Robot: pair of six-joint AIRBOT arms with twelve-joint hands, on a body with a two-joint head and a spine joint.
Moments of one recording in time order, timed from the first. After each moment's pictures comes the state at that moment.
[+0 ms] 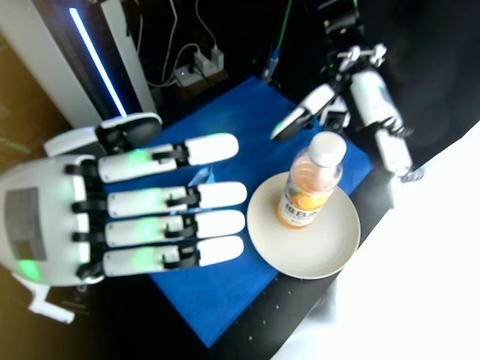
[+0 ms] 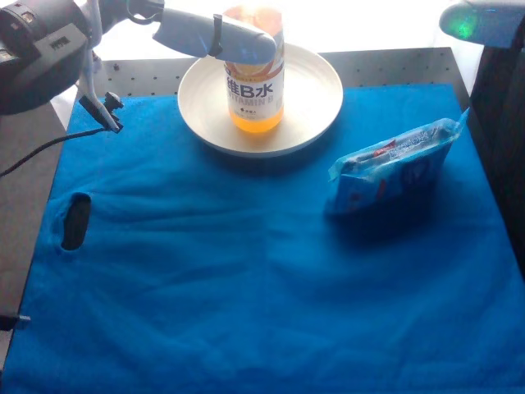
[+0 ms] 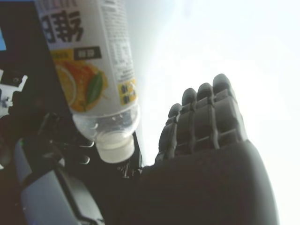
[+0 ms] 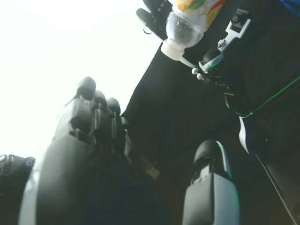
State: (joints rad) left arm 0.44 -1.37 1.75 0.35 -0.44 0.29; right arm -0.68 -1.06 1.50 -0.21 1.08 -0.02
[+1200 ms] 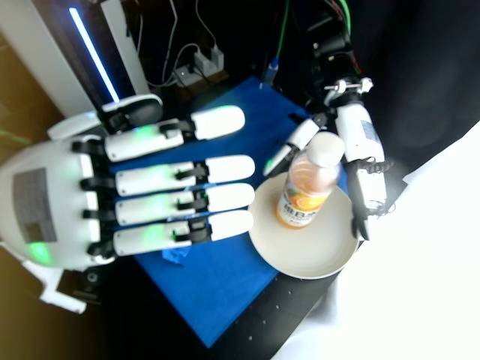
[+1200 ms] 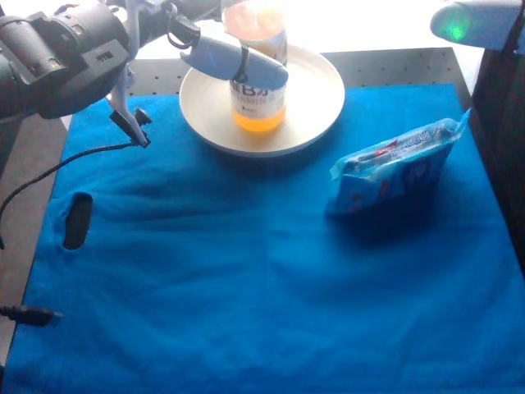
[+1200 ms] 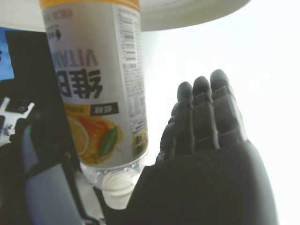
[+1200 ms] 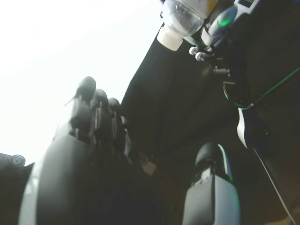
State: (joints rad) left arm 0.45 -1.49 1.87 0.45 -0.39 0.12; right arm -0.66 -1.07 1.49 -0.23 1.10 -0.02
